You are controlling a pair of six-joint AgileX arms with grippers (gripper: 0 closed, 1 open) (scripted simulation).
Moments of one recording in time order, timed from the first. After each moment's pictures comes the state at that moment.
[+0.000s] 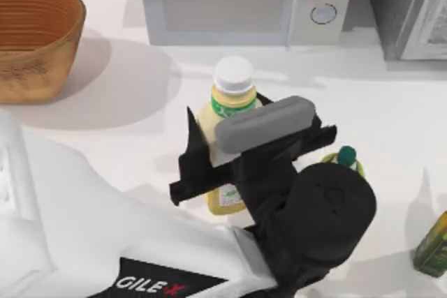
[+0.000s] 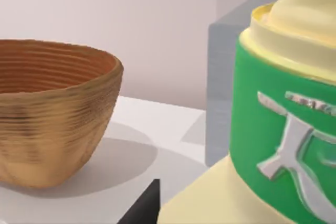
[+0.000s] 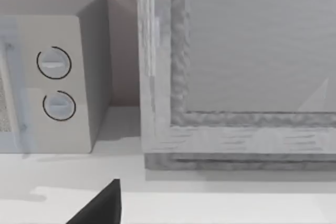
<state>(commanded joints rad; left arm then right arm) -1.20 1.89 0.88 0.95 -1.63 -0.08 0.00 0.00 0.00 0.00 0.00 0.00</state>
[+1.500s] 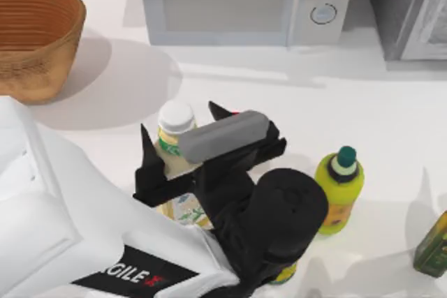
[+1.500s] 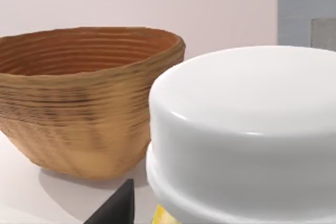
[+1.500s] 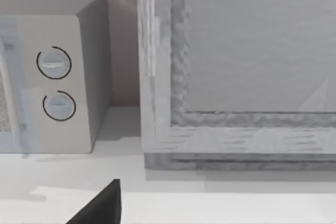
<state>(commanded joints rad) -1.12 1.89 0.72 1.05 -1.70 -0.13 0.00 0.00 0.00 0.00 0.00 0.00</state>
